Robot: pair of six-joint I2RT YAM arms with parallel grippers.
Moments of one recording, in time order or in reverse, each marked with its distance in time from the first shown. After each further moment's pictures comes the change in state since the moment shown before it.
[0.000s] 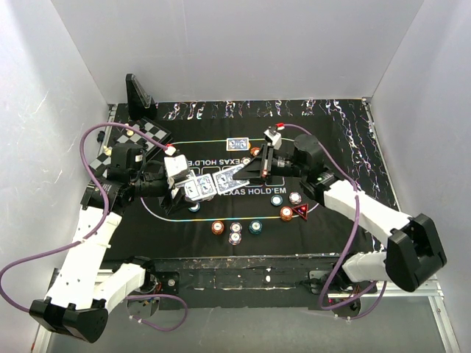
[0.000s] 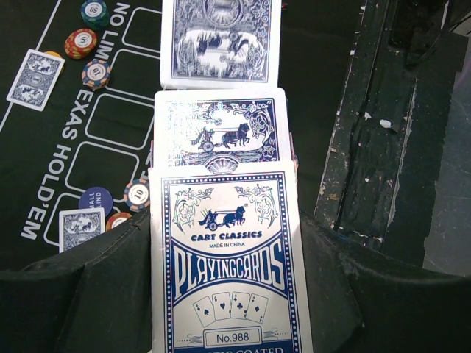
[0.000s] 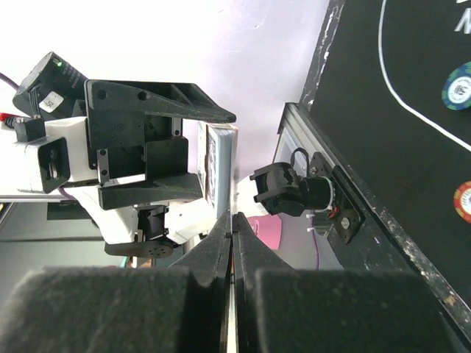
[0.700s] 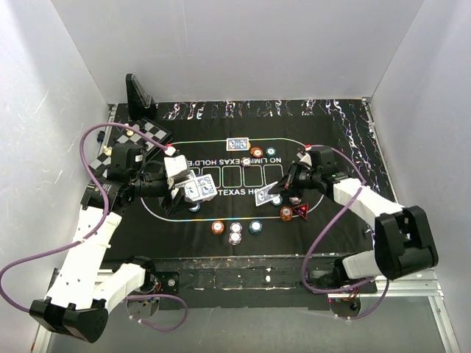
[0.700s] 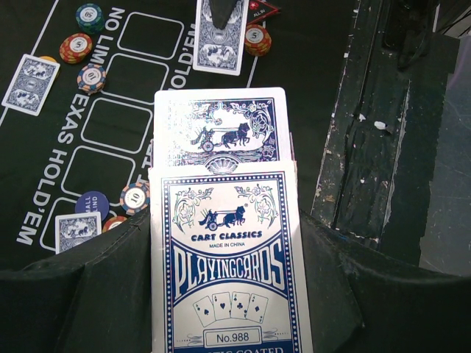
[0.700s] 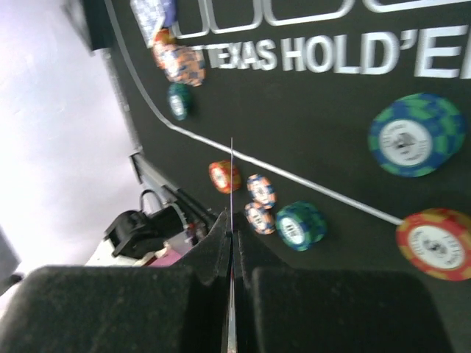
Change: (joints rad) left arm 0.000 -0.001 0.000 -0.002 0.019 0.002; right arm -0.310 0.013 -0.148 -0.474 0.095 -0.397
